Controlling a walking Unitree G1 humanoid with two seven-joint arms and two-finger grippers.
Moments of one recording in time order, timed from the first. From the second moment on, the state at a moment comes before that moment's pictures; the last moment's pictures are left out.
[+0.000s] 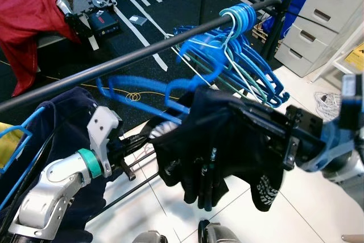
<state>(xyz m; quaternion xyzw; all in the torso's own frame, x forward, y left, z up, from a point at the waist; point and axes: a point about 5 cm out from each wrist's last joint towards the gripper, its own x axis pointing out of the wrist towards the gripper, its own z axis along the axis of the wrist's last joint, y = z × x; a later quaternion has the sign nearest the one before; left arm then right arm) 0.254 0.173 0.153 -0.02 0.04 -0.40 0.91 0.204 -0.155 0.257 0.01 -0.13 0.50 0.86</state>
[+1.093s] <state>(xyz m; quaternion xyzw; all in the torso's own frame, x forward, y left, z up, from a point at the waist) 0.276 0.166 0.131 0.10 0.04 -0.24 0.96 0.275 -0.165 0.115 0.00 0.02 0.17 0.98</state>
